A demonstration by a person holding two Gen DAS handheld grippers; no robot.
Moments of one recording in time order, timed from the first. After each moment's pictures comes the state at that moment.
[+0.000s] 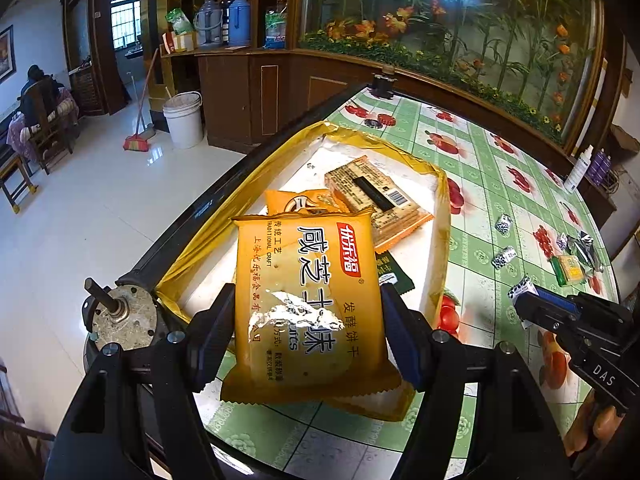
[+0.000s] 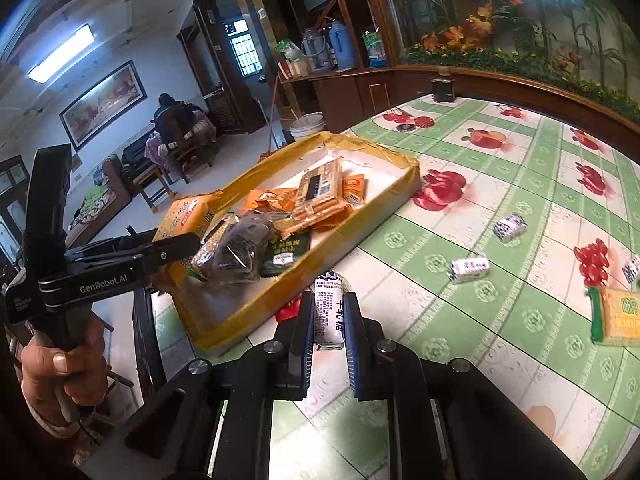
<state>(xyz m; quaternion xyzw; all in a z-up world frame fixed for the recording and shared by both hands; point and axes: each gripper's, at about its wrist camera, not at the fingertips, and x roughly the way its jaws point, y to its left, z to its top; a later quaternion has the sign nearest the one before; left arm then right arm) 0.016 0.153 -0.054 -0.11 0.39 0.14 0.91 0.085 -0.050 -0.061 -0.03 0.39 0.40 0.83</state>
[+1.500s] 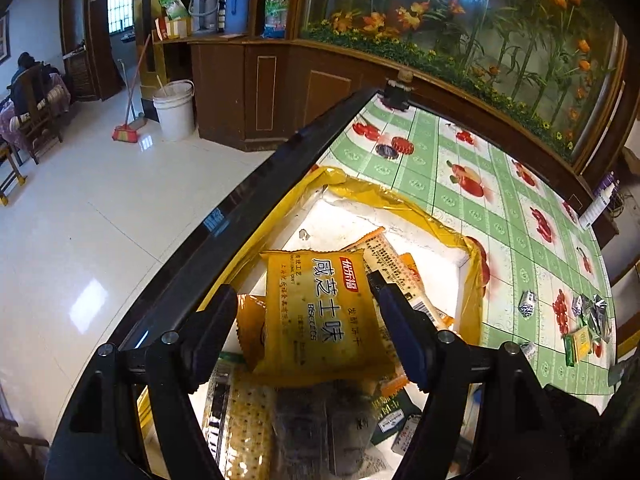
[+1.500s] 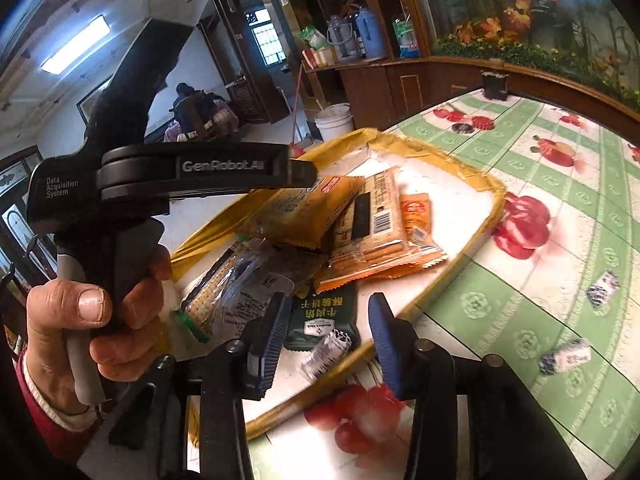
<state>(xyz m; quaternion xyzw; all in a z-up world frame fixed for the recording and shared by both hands) 0.118 0.191 -0.046 -0.13 0.40 0.13 0.90 0.123 0.017 -0.082 -0.04 0.39 0.43 0.82</state>
